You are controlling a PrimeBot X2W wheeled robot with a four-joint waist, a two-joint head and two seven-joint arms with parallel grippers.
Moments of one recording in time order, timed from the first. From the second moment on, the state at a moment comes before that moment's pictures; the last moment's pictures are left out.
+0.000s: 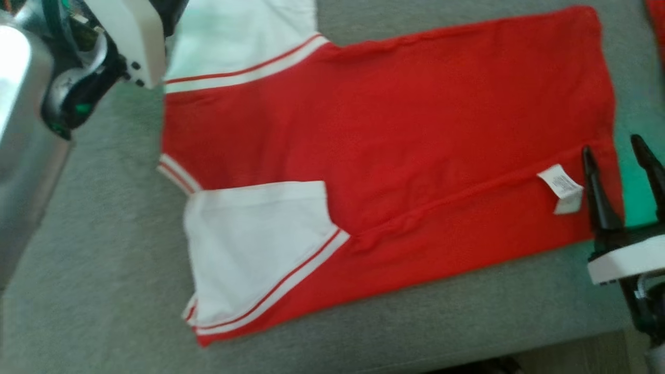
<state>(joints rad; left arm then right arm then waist) -1.06 0.51 -0.62 0.25 -0.69 -0.13 0.53 -0.08 -0.35 -0.01 0.02 0.20 0.13 -0.08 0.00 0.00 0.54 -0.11</state>
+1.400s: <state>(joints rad) -1.32 0.69 -1.05 0.41 -0.81 -0.13 0.34 -0.56 -0.49 0.22 0.22 0.35 0.13 0.10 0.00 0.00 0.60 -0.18</state>
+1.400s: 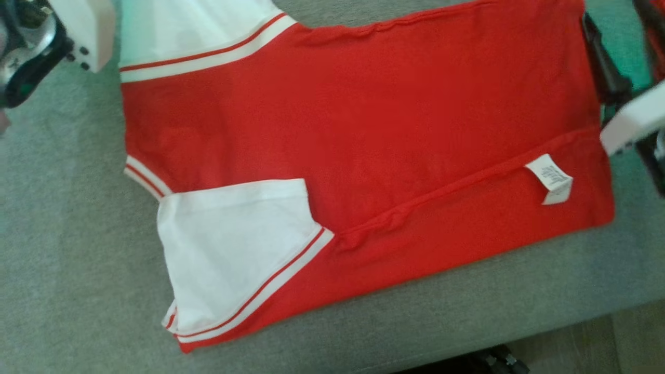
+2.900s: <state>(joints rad) -1.48 0.67 -1.29 0.50 -0.88 -0.13 0.06 -0.89 -0.59 0.44 0.55 0.51 0.13 0.15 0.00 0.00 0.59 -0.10</state>
